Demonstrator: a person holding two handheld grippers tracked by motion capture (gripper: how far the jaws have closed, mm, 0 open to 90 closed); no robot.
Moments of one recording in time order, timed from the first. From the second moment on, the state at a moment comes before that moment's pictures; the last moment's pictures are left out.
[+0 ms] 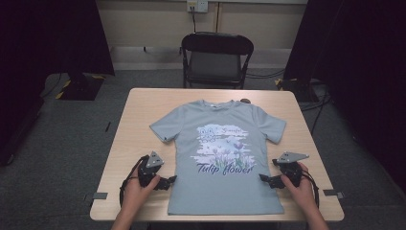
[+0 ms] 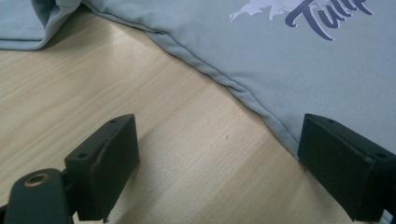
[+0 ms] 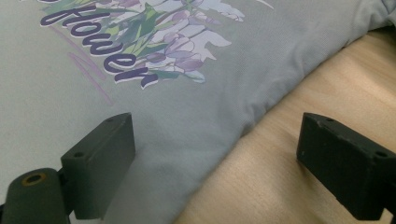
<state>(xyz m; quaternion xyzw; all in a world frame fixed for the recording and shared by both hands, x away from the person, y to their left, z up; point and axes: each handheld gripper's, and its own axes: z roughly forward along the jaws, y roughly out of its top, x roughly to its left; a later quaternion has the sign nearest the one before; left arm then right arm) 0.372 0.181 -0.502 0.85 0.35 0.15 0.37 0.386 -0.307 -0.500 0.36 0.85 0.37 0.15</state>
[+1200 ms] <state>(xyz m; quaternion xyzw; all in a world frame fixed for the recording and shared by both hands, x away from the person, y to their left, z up) 0.372 0.180 -0.502 0.84 0.35 0.15 0.37 0.387 -0.307 -0.499 0.37 0.84 0.37 0.15</state>
